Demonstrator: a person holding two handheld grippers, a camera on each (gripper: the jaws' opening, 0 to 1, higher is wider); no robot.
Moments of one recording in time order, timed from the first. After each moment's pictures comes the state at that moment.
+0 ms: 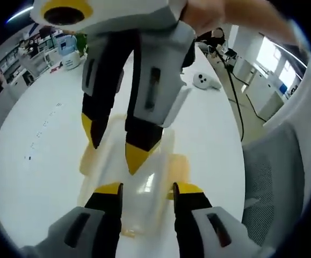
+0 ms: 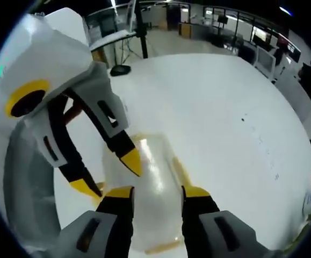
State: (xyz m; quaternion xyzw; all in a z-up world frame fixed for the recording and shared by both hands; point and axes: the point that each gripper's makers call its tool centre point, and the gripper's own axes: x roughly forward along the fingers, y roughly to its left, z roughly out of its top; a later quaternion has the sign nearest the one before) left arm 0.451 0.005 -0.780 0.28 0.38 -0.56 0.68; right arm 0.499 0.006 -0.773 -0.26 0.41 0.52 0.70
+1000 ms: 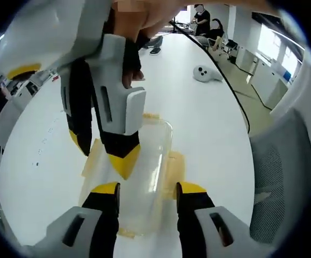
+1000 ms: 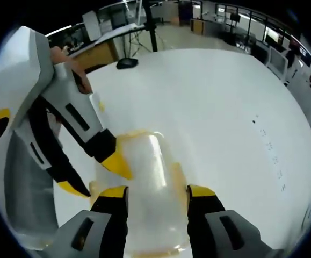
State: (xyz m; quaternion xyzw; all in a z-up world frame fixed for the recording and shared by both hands) left arm 0.447 0.004 -0.784 0.32 0.34 -0.55 0.69; right arm 0.509 0.012 -0.789 -0.27 0.42 0.56 0.66
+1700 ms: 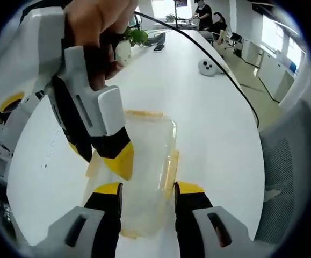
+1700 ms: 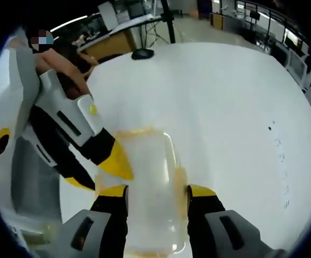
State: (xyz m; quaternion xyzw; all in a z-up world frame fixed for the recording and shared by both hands) left arm 0.449 0.004 -0.789 0.36 0.32 -0.52 0.70; right arm 0.507 0.018 -0.795 -0.30 0.44 0.61 0.59
